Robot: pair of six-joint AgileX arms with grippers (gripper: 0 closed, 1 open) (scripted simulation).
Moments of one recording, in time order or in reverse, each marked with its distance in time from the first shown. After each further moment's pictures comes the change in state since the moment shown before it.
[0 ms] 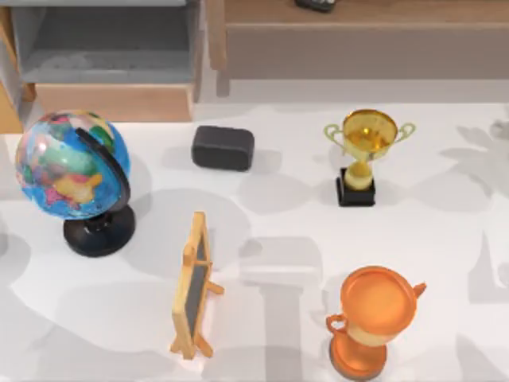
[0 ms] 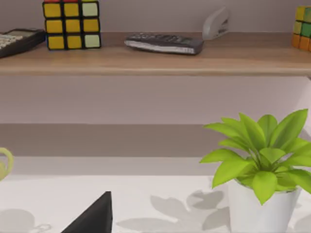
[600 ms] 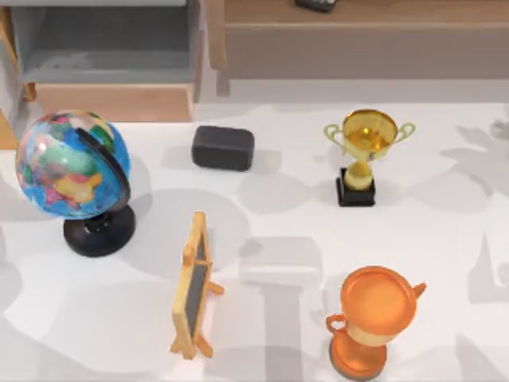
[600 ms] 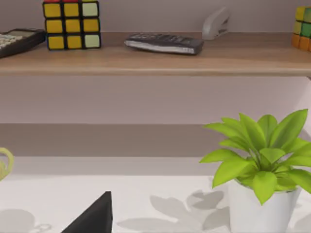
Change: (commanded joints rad) left arm 0.042 -0.047 -0.117 0.065 0.043 0.003; right arm 0.000 0.000 0.000 0.000 0.000 0.000
